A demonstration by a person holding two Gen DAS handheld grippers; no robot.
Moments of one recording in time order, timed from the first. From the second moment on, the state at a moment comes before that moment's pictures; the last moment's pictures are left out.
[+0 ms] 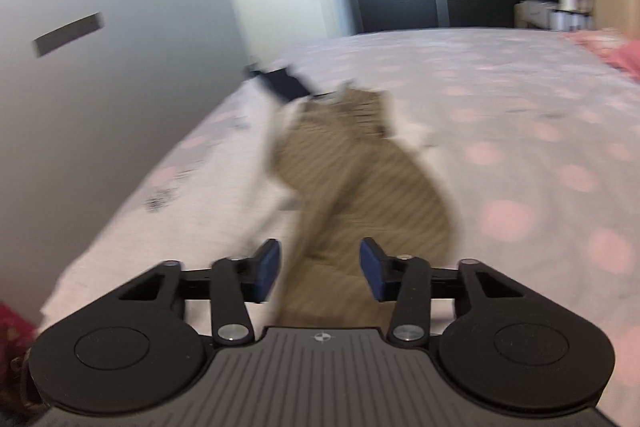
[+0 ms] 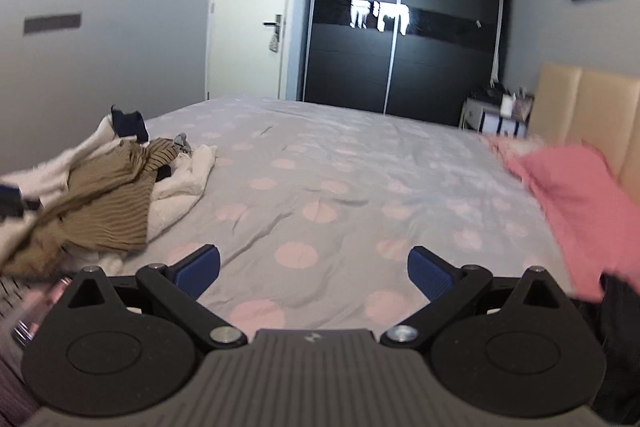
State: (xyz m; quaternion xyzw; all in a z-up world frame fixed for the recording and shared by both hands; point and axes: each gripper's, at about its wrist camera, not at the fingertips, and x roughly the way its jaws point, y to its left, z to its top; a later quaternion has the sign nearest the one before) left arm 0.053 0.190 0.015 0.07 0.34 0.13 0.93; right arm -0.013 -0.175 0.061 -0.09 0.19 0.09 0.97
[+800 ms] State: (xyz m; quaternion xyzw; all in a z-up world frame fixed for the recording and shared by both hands) left arm 0.122 0.276 -0.041 0.09 0.35 0.25 0.90; right arm 0.050 -0.187 -0.001 0.01 0.30 0.07 0.95
